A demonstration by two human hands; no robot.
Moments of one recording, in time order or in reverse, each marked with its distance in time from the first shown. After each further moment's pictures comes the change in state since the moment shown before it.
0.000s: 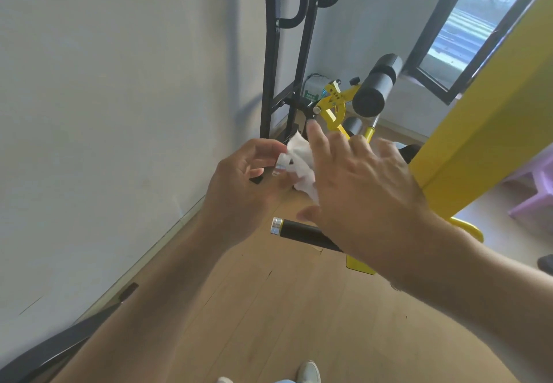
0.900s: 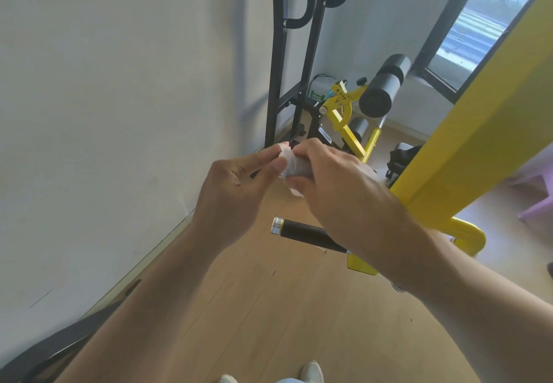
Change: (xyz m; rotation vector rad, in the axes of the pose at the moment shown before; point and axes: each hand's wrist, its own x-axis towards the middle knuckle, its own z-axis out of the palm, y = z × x) left_hand -0.005 -0.009 -0.011 0.047 0.079 -0.071; right_hand 0.011 -0.010 0.015 0.619 0.070 -0.015
